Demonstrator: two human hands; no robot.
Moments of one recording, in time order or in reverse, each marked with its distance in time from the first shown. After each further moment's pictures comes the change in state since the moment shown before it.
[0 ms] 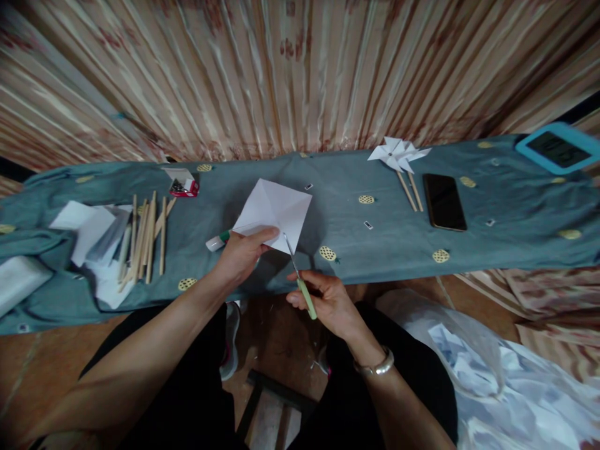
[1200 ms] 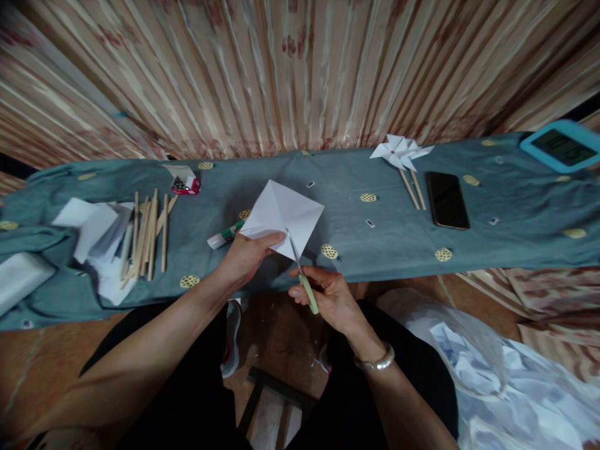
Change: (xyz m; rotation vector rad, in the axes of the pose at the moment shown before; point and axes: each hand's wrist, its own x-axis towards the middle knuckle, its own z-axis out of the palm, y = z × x) left_hand -0.006 -0.005 0.001 0.057 -0.024 -0.004; right_hand 0.003 -0.004 0.000 -0.062 0.003 -0.049
